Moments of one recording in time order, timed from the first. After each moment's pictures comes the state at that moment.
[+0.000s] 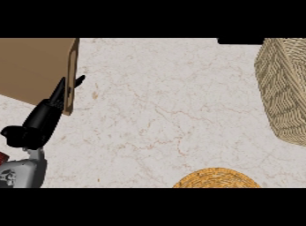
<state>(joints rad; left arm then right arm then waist) -0.16 0.16 0.08 -1.58 -0.10 -0.25 0.00 -0.59 -0.59 -0.54 -1.12 0.38 -0.03 -0.06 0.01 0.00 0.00</state>
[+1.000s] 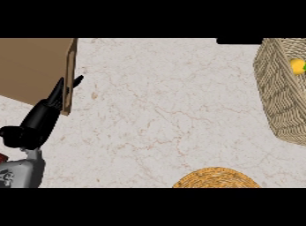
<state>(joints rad) -0.16 0.16 0.09 -1.58 -0.09 -0.27 -0.01 -0.82 -0.73 -0.63 -0.75 0.17 0.00 -0.19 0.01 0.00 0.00</state>
